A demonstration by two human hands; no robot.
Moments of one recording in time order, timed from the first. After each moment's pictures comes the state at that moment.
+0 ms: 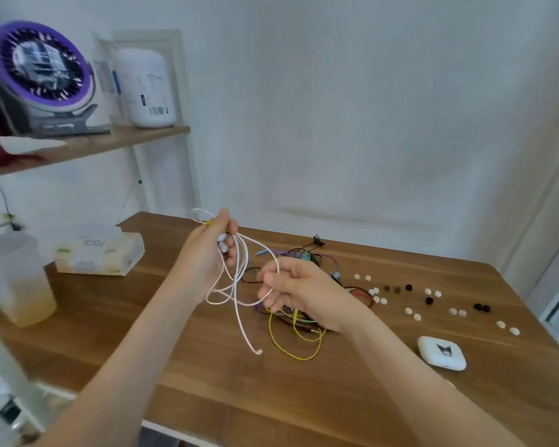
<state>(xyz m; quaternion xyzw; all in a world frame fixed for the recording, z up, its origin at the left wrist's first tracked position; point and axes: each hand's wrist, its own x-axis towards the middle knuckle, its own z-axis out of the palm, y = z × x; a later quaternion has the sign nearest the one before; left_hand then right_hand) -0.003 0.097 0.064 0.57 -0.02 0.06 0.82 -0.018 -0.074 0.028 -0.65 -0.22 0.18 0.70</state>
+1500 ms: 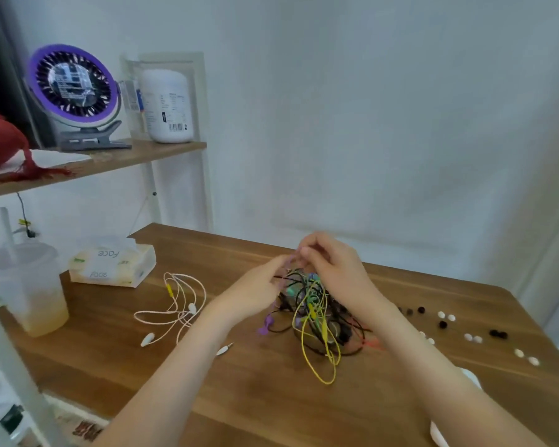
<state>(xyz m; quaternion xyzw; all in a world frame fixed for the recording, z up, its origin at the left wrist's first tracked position) 0.006 0.077 0.040 0.90 -0.15 -0.04 0.41 0.006 -0.084 0.059 -0.82 -0.23 -0.15 0.50</state>
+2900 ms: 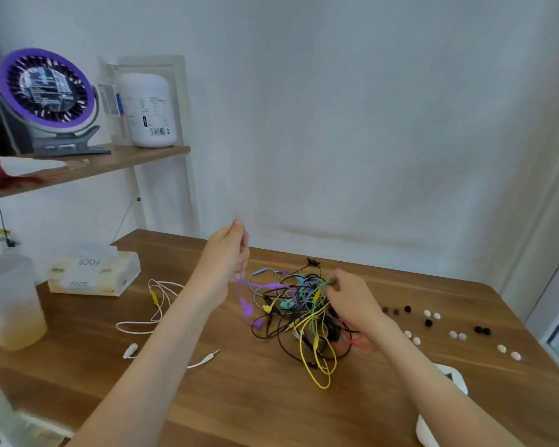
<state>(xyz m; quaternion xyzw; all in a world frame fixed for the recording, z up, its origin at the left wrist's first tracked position) 0.014 0.077 0.080 0.71 -0.01 0.07 0.70 0.035 -0.138 0.005 -0.94 -0.03 -0.07 0.34</state>
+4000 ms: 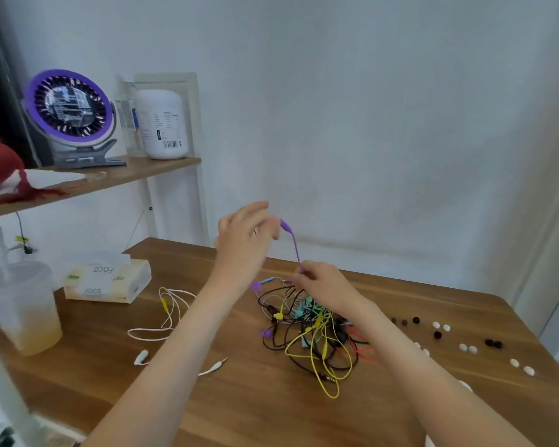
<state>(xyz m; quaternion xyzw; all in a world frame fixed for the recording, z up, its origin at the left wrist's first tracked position) -0.002 0.061 0.110 0.82 -0.08 0.26 0.51 0.043 -0.096 0.044 -0.91 -0.16 -0.04 0.37</state>
